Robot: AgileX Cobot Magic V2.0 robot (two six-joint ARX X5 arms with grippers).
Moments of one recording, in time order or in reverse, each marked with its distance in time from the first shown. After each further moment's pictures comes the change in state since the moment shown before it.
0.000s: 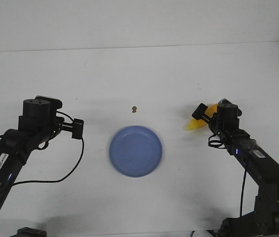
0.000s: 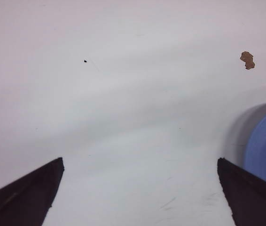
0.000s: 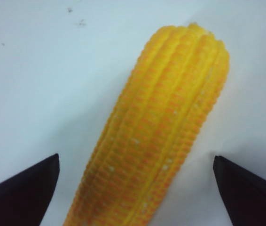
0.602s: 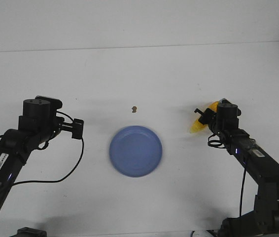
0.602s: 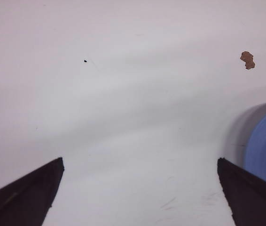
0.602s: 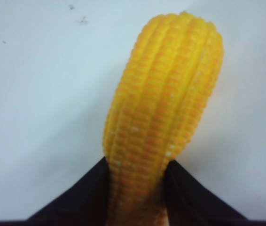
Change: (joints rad) left arm 0.000 0.000 0.000 0.000 0.000 0.000; right arm 0.000 0.008 0.001 0.011 -0.005 -0.002
